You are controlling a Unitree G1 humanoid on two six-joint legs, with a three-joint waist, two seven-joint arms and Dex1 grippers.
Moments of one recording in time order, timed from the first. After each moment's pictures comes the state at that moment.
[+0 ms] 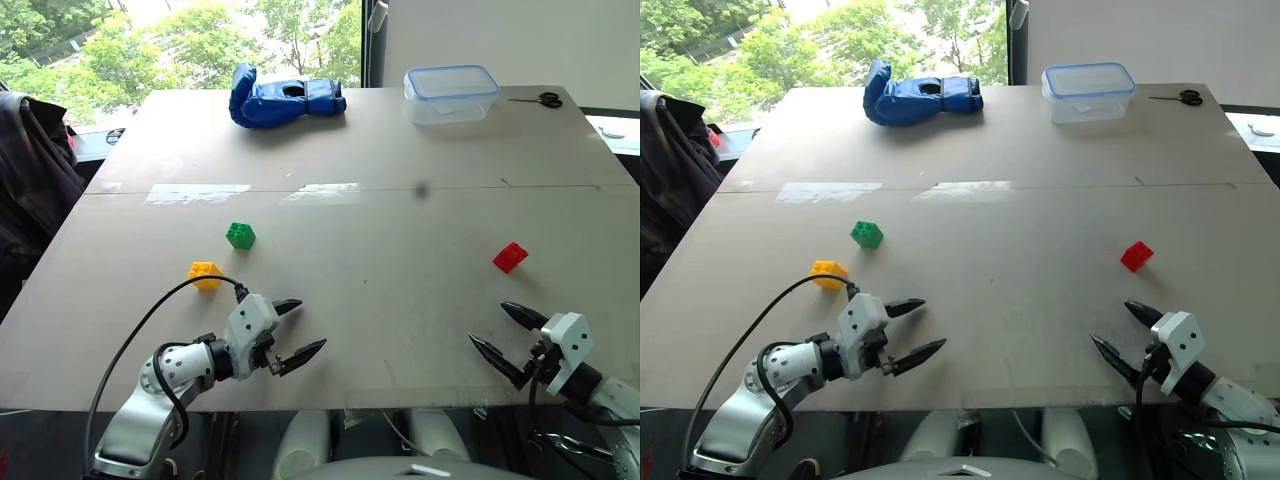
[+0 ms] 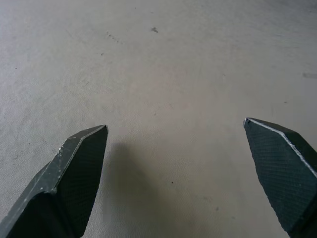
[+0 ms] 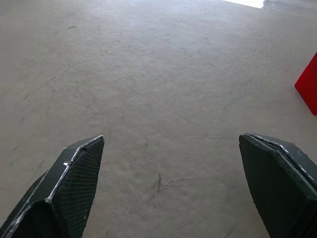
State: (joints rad) left arm 0.23 0.63 -0.01 -0.37 -0.32 0.21 -0.85; right arm 0.42 -0.52 -0.20 -0.28 0.36 0.00 0.78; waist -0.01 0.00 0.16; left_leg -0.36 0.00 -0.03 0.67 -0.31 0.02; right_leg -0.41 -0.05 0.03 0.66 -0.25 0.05
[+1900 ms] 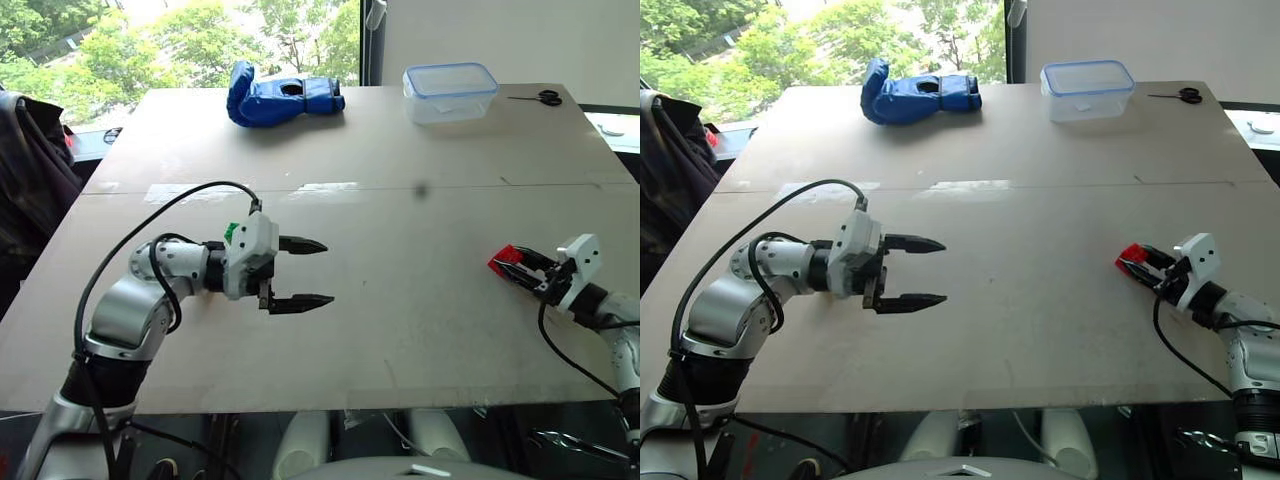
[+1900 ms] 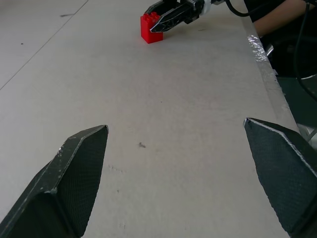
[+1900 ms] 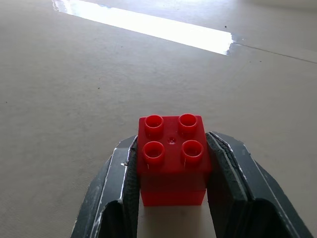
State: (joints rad) left arm -0.32 0.80 -0.04 -0.24 -0.51 0.39 -1.24; right arm -0.14 -0.64 -0.23 0.23 0.39 0.06 0.97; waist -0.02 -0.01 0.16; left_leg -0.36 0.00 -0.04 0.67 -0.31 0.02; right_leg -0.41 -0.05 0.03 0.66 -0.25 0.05
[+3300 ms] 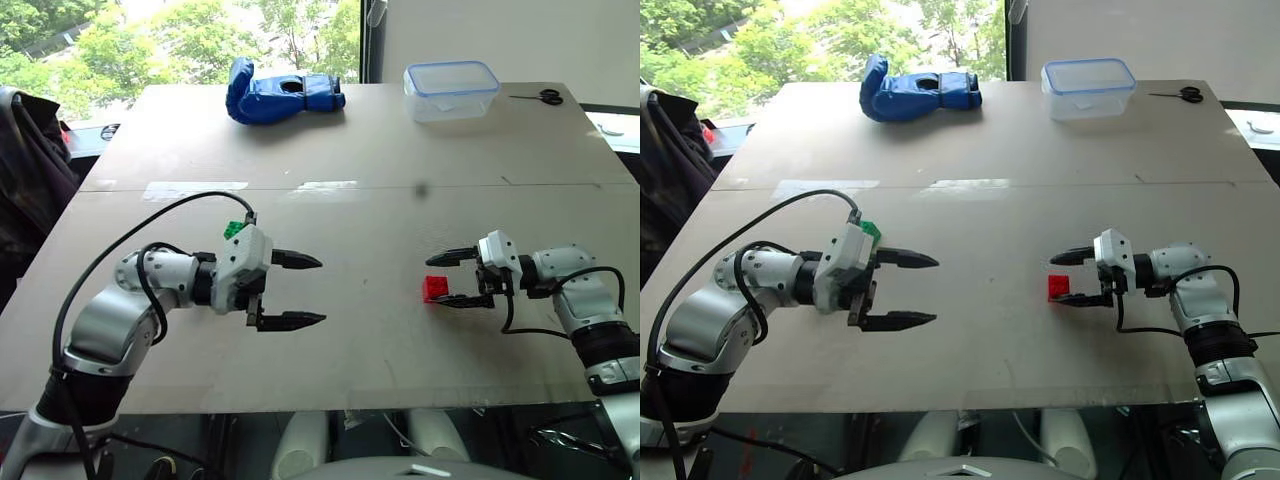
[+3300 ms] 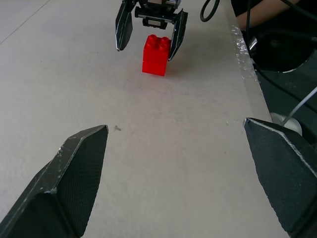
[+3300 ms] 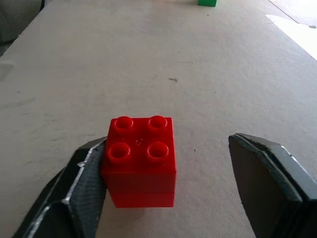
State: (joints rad) left arm -0.23 0.86 0.00 -0.32 -0.55 0.41 -1.27; right arm -0.49 -0.62 0.14 0.43 0.32 -0.18 1.48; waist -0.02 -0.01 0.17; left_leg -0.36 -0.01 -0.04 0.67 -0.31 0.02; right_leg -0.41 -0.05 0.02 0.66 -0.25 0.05
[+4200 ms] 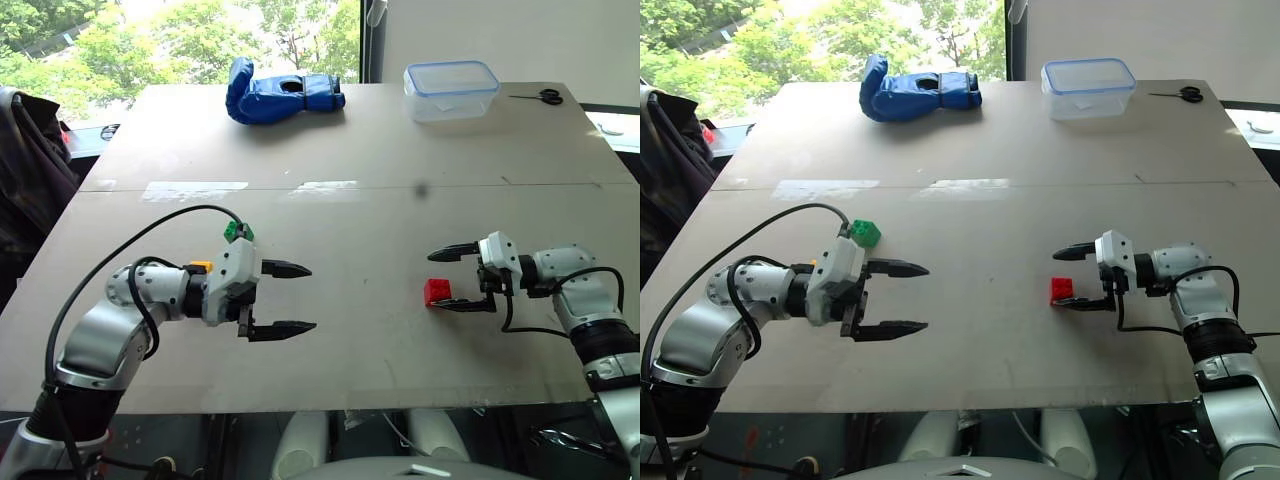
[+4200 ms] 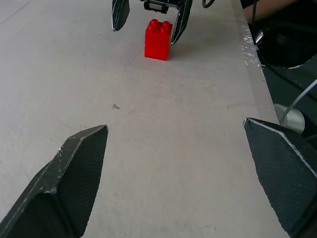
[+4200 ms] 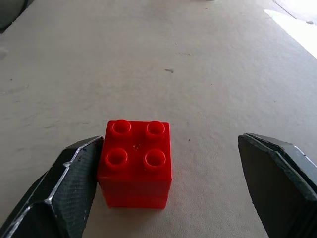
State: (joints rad) left arm -0.15 0.87 0.02 -0.31 -0.53 0.35 -1.27; right arm -0.50 -0.63 0.14 0.46 0.31 -0.23 1.50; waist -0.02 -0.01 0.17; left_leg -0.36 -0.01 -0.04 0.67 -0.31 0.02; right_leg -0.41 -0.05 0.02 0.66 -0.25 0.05
